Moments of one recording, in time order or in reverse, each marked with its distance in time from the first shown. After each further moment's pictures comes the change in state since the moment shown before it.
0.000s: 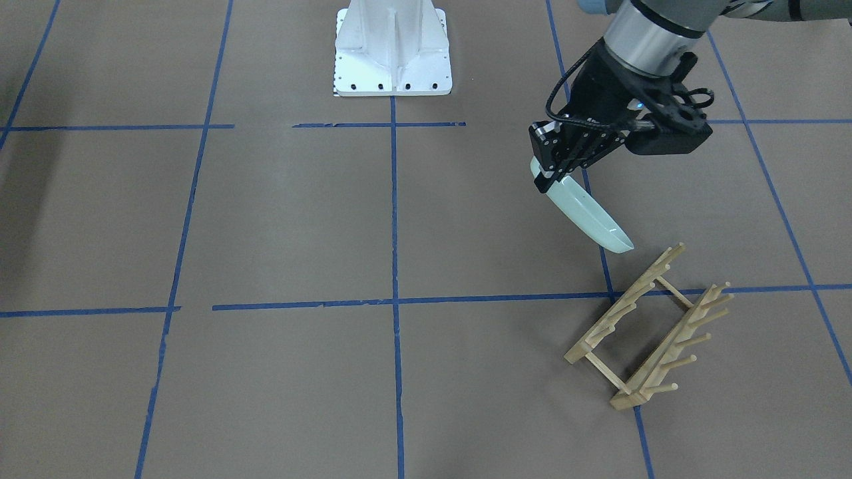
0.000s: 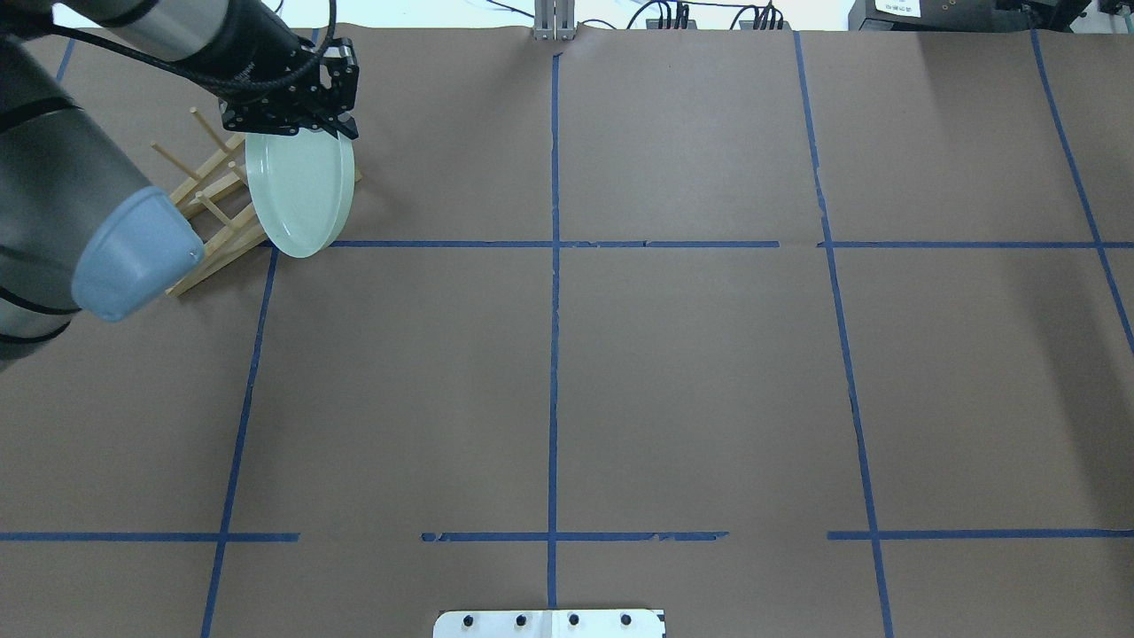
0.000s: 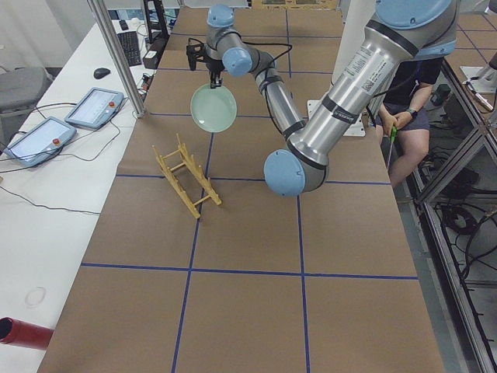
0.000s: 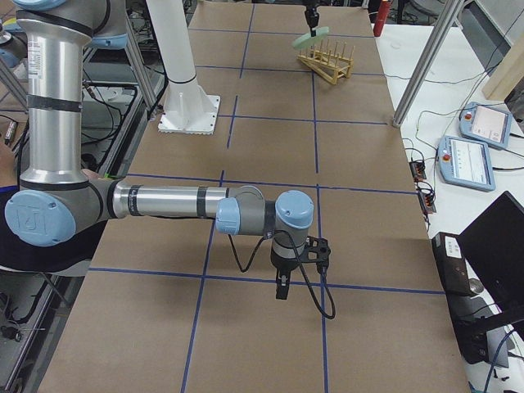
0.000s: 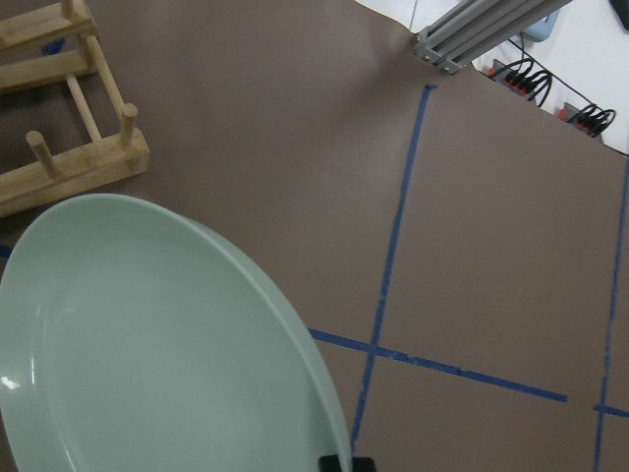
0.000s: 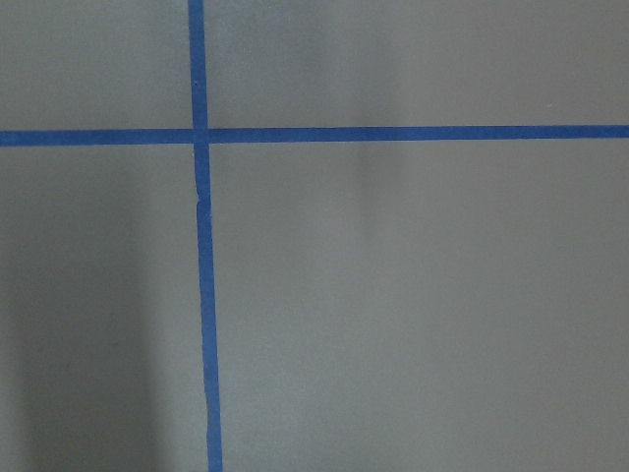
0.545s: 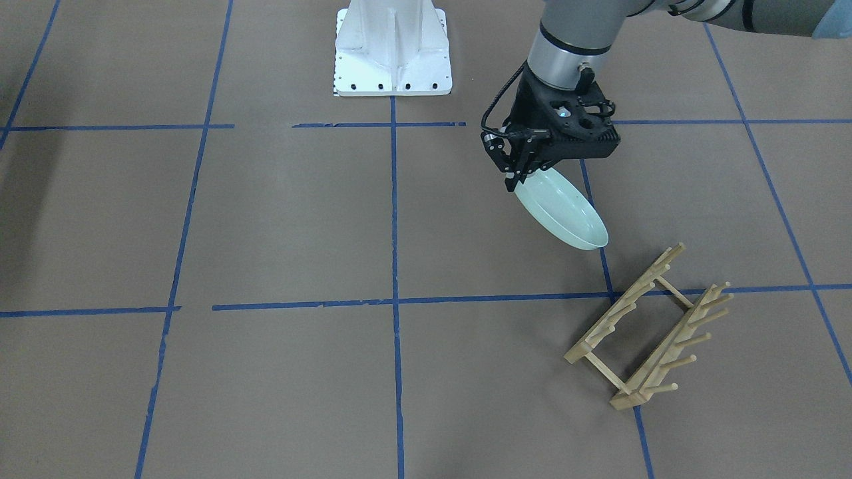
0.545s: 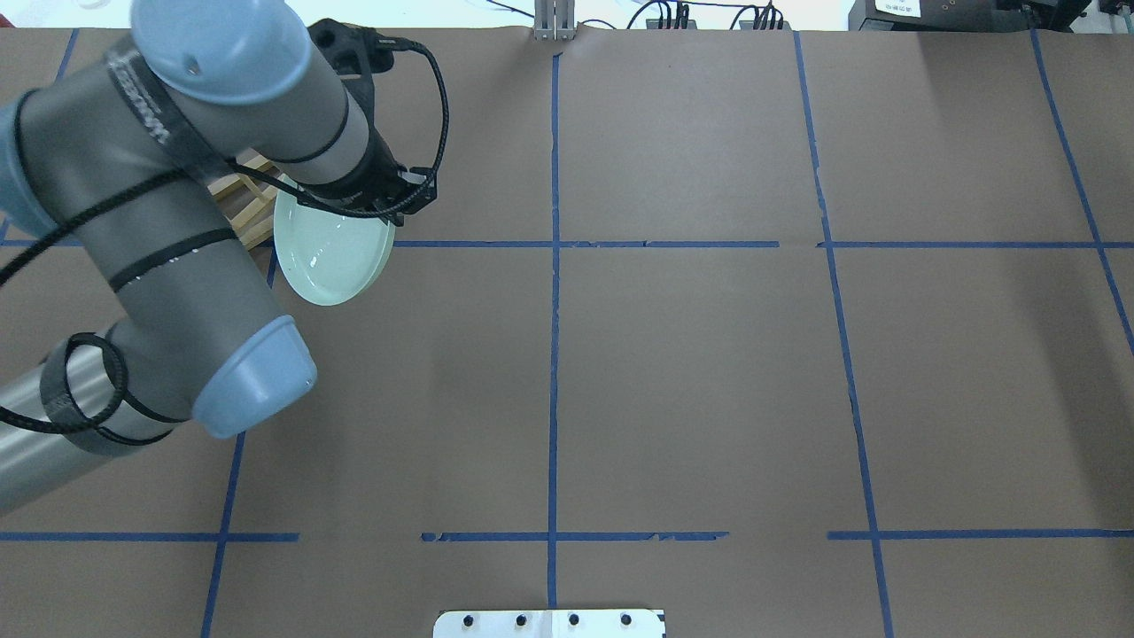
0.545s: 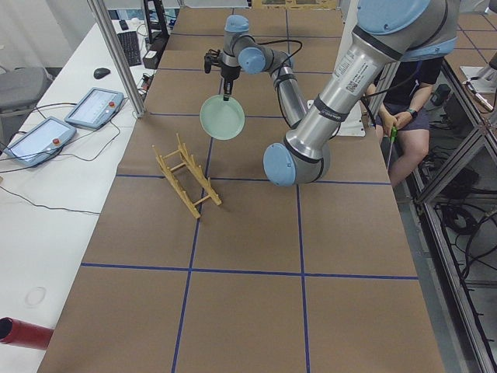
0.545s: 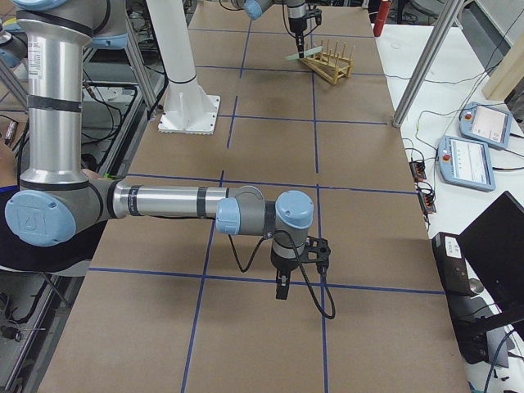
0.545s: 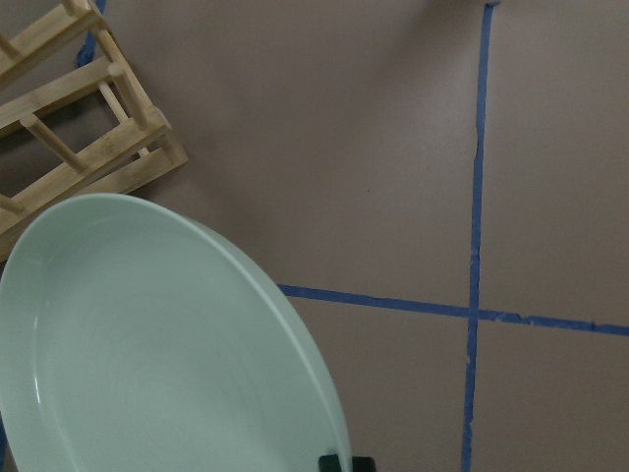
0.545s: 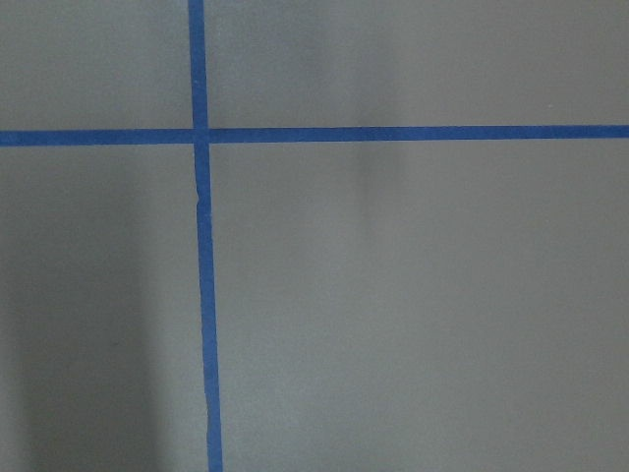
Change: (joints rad) left arm 0.202 -0.031 0.044 0.105 0.239 0.201; right arm 0.000 0.000 0.000 0.000 0.000 0.000
